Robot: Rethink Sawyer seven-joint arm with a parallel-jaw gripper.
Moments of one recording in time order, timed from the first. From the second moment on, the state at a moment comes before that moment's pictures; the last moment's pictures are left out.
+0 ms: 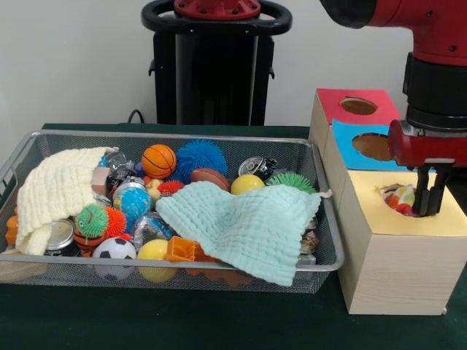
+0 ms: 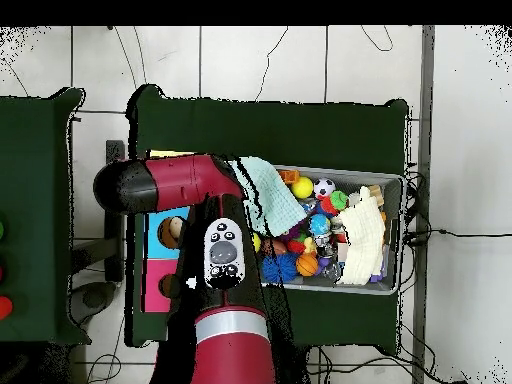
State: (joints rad) arm 0.05 -0.51 0.05 1.31 -0.08 0.58 1.92
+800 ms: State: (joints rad) arm 0.05 -0.51 0.05 1.32 -0.08 0.58 1.92
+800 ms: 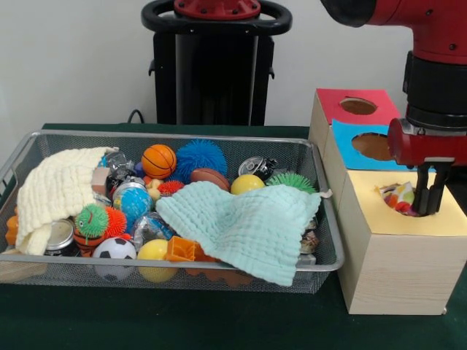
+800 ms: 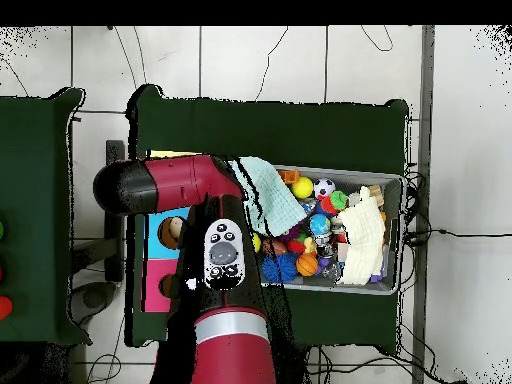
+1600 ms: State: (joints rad) arm 0.05 -0.50 0.04 1.33 -0.08 0.58 1.92
